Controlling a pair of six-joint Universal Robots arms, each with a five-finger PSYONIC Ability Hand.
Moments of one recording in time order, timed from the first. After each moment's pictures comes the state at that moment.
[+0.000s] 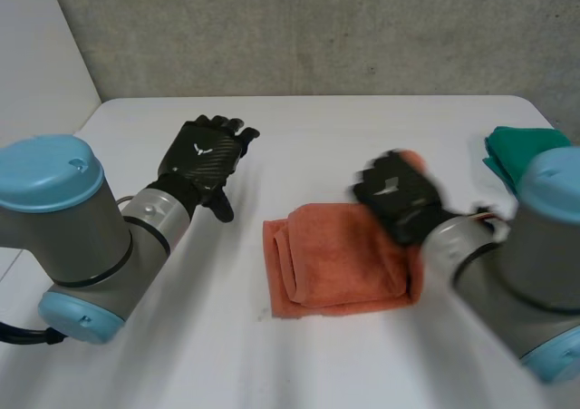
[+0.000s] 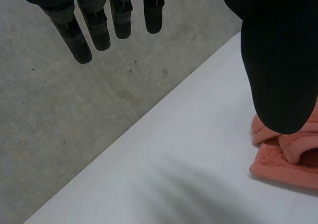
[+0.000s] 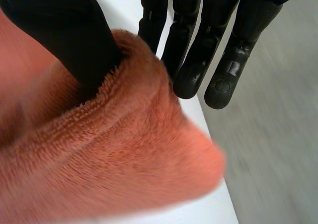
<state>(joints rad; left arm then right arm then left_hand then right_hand) 4.23 -1.94 -1.57 3.44 -1.45 3.48 2.07 -1.25 1.65 -0.19 1.30 2.27 0.19 0.20 0.21 0.20 0.05 0.95 1.18 1.18 1.19 0.99</state>
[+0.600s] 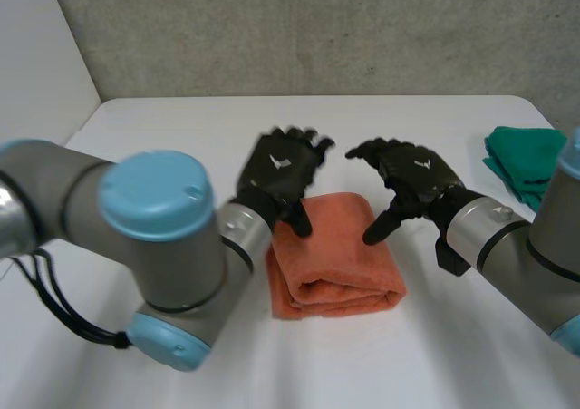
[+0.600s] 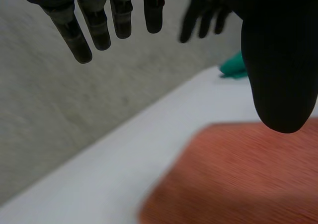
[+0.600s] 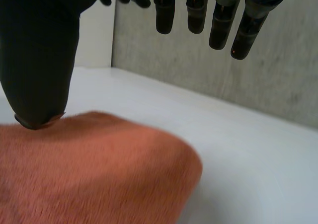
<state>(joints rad) 3.97 -2.08 -1.36 3.37 -1.62 3.32 1.93 -1.28 1.63 -0.15 1.20 3.17 0.19 0.20 0.21 0.20 0.05 0.20 0.22 0.22 0.24 0.07</state>
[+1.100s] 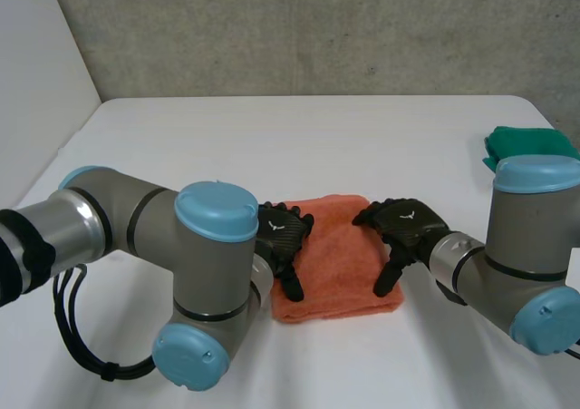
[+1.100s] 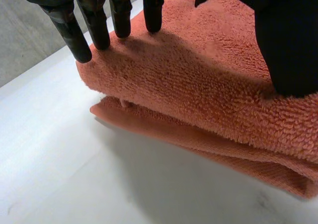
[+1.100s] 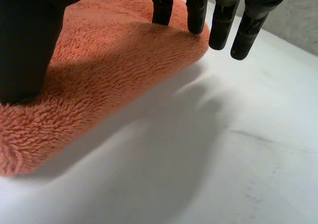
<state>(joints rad) 3.94 -2.29 -1.26 3.12 -1.72 3.36 1.94 -1.01 1.52 -0.01 1.30 2.82 0.19 0.20 0.21 0.20 0.05 0.20 0.22 0.22 0.24 0.07</state>
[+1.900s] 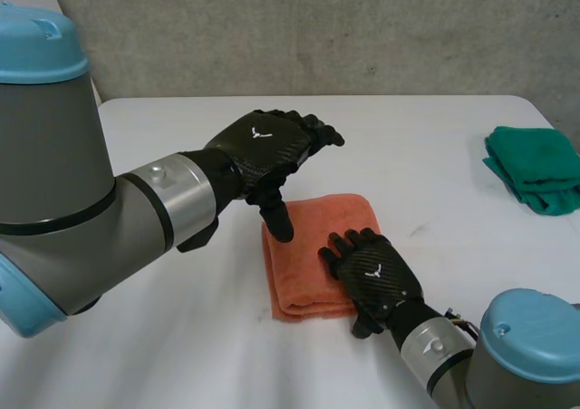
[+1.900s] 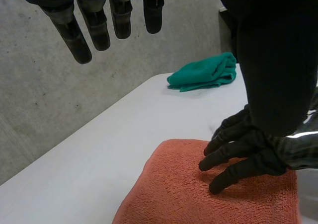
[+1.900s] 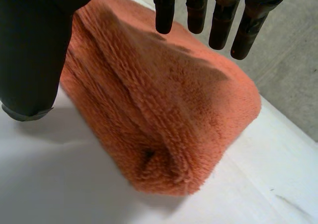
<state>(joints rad) 4.10 -1.88 -1.23 2.87 -1.26 3.35 2.11 -1.16 2.04 -0.64 1.36 2.71 0.19 0.20 0.21 0.20 0.05 0.20 0.22 0.22 0.24 0.07</state>
